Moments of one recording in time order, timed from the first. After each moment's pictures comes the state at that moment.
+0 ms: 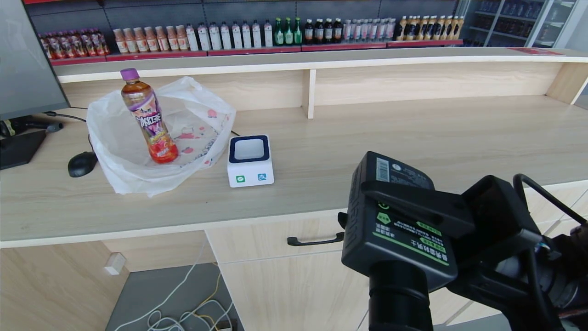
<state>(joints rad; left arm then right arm) 0.00 0.00 0.00 0.00 0.00 0.00 0.78 1.58 -0.43 -1.57 0.55 -1.56</state>
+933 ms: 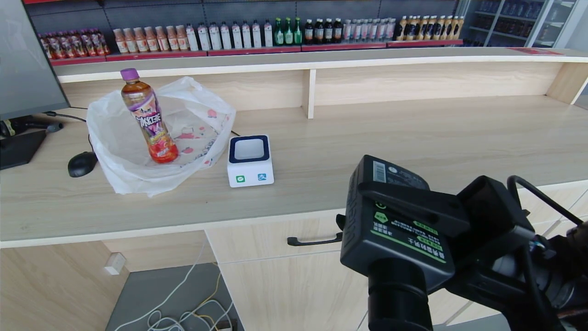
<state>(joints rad) 0.00 0.00 0.00 0.00 0.00 0.00 0.78 1.59 -0.43 -1.57 0.54 -1.51</state>
